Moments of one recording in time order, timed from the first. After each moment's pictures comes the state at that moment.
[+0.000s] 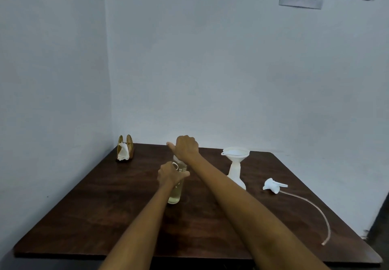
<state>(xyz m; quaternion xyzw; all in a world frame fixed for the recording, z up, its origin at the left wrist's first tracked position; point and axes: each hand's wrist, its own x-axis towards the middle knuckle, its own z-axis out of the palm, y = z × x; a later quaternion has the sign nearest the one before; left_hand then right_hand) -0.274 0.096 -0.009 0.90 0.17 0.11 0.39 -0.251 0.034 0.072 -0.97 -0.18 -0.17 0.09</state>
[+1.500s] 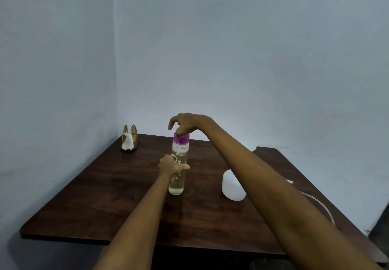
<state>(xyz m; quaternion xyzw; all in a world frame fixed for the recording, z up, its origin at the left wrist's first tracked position) -0.270 0.113 -0.015 0.85 0.18 0.08 0.49 -0.269 0.035 0.152 -0.95 -0.32 0.06 0.02</state>
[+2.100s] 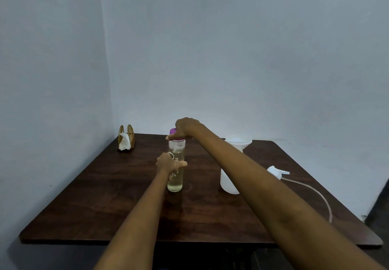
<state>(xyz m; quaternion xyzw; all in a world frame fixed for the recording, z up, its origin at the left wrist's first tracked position) -0.275 0.110 -0.011 0.86 0.18 0.07 0.46 -0.263 0.032 0.120 -0.97 -0.24 0.00 -0.01</state>
